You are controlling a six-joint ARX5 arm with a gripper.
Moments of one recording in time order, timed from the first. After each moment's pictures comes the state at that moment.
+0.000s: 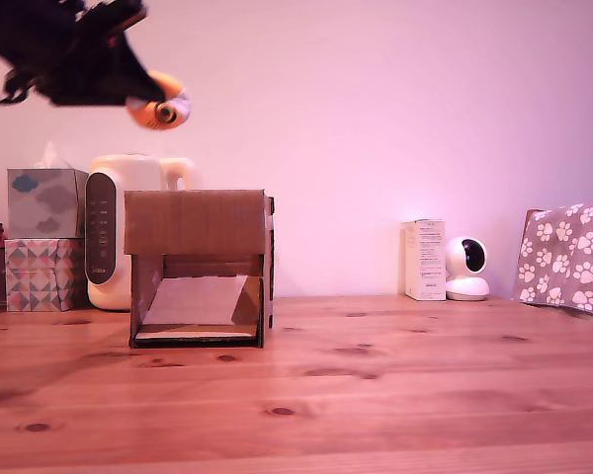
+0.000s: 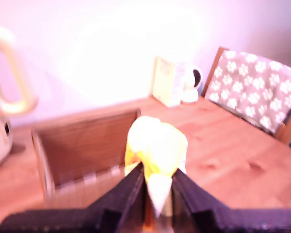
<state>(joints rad) -0.34 1.27 0.83 0.28 0.24 -0.13</state>
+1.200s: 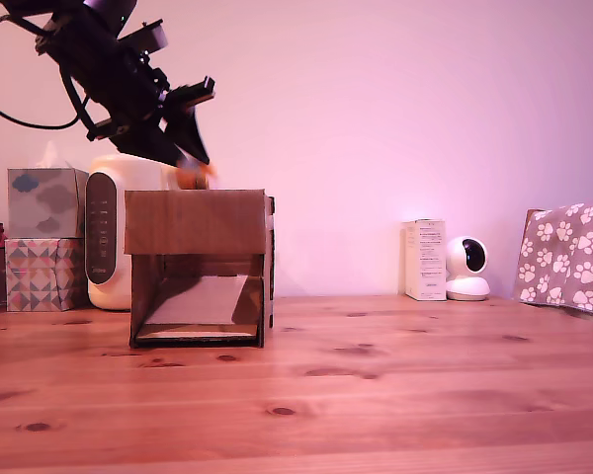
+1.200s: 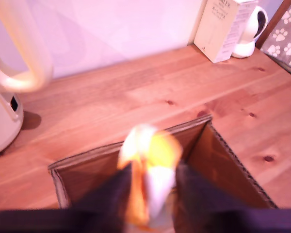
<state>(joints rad) -0.28 1.81 1.53 -0.25 0.23 -0.07</state>
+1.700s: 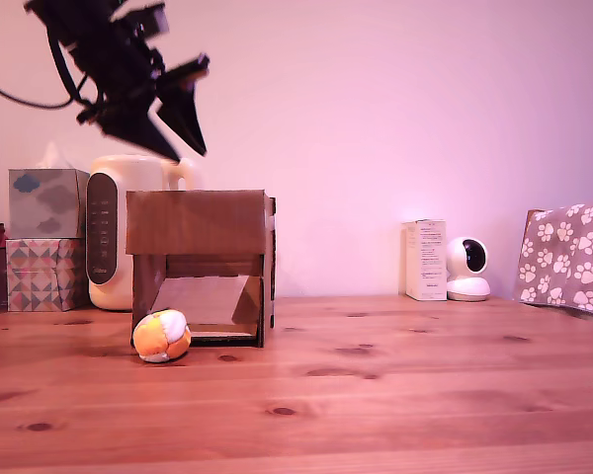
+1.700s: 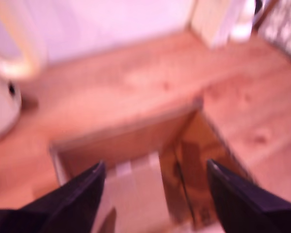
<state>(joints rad) -0.30 1.75 1.58 -0.50 0.25 -0.03</state>
